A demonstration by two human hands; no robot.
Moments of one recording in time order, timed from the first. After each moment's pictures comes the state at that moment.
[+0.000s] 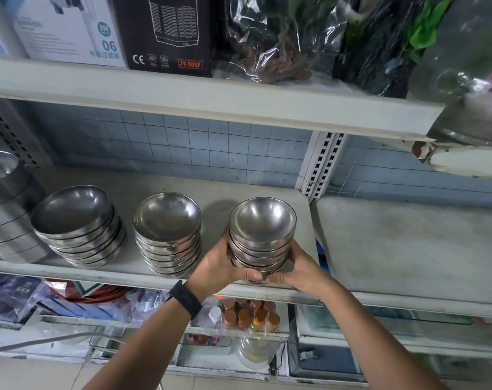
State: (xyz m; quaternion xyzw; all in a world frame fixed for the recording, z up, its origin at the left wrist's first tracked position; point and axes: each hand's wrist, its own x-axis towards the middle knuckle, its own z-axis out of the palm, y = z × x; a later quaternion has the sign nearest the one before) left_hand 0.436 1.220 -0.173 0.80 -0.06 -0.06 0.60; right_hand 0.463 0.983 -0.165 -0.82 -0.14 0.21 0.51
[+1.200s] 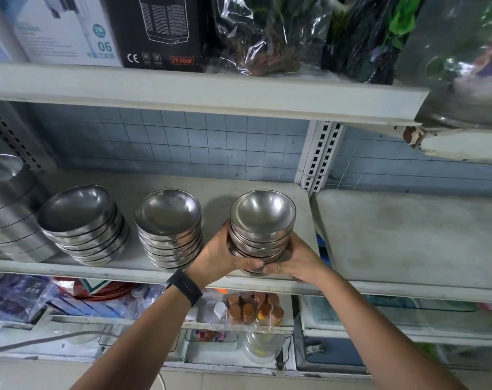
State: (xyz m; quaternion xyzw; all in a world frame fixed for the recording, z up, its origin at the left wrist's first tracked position) left_hand 0.430 1.218 -0.146 0.81 -0.05 -0.07 0.58; right_hand 0.462 0.987 -0.162 -0.82 -0.12 0.20 0.53
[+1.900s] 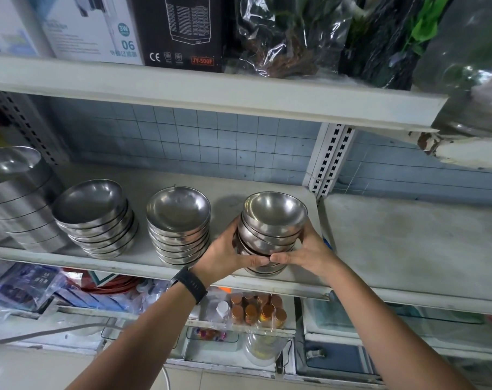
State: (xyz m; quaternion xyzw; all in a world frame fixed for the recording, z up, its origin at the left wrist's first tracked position) left_hand 0.428 1.221 -0.143 0.80 -0.07 -0.06 0.59; right_hand 0.466 0.991 -0.134 -0.81 -0.14 0.13 0.55
